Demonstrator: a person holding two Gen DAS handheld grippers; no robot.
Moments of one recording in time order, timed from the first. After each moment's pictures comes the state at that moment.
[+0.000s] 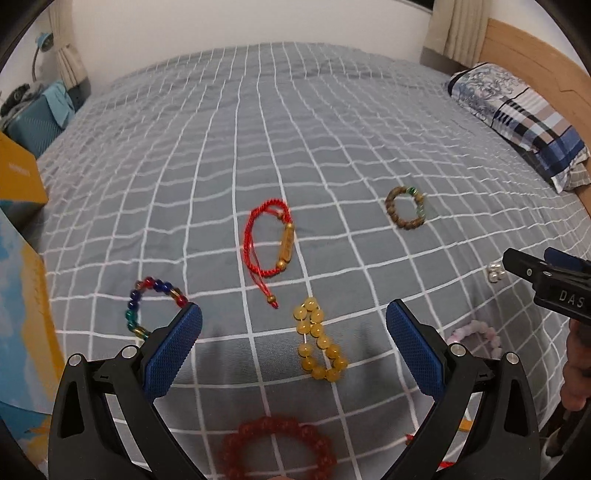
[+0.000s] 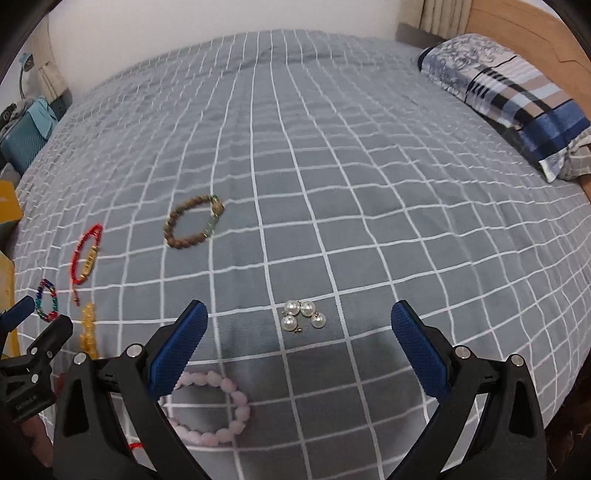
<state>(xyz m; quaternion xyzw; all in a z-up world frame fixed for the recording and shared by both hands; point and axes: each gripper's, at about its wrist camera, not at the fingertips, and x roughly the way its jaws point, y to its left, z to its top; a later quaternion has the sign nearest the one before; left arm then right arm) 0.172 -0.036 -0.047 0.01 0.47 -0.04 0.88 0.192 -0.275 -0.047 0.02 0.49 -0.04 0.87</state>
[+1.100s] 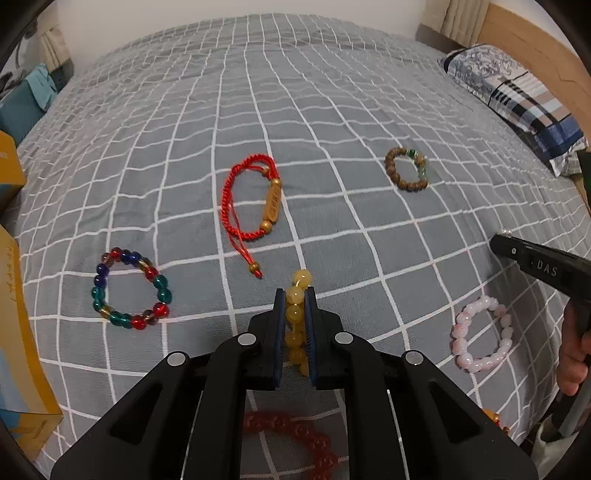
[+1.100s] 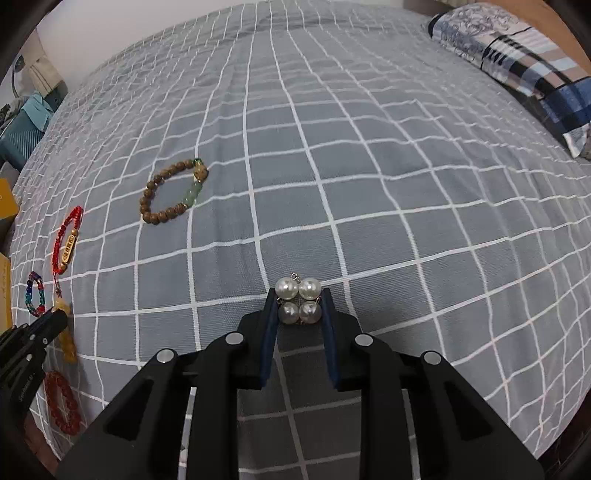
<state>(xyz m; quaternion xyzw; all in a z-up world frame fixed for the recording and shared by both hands) 0.173 -0.035 -0.072 0.00 0.50 -0.06 0.86 0.208 -0.280 -0.084 0.04 0.53 -0.02 0.85</state>
